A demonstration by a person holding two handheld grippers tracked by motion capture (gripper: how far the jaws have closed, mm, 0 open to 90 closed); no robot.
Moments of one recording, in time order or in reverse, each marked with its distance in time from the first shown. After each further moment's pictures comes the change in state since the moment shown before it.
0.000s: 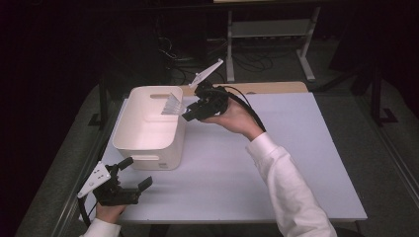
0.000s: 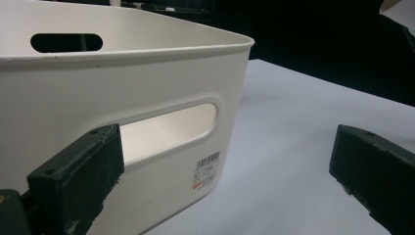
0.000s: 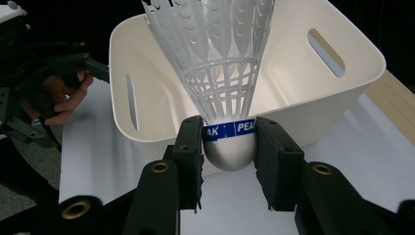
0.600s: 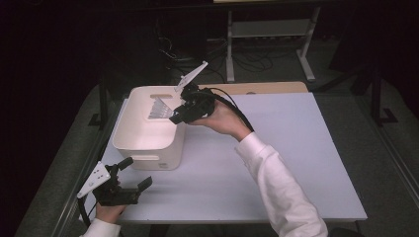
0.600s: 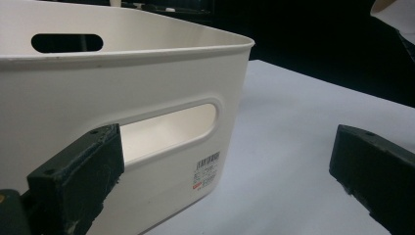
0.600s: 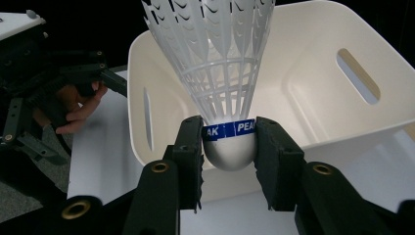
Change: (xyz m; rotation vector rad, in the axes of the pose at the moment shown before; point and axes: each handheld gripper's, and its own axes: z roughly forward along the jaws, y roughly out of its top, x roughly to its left) left arm 0.000 0.000 0.000 -0.005 0.000 -0.008; right arm 0.013 0.018 0.023 -0.003 0.047 -0.049
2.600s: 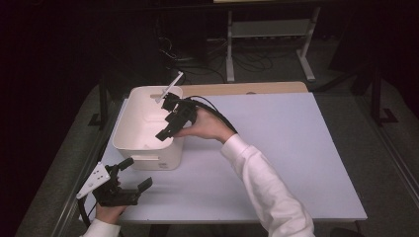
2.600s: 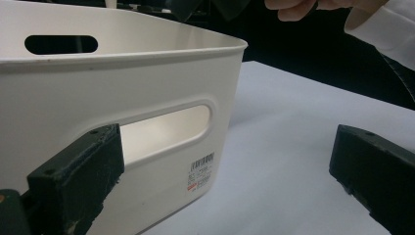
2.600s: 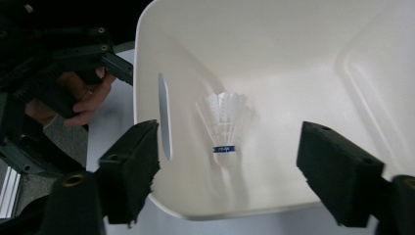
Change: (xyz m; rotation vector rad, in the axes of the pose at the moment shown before) left arm -0.002 0.000 -0.001 -0.003 -0.015 -0.004; right arm 0.004 0.009 0.057 0.121 0.123 0.031
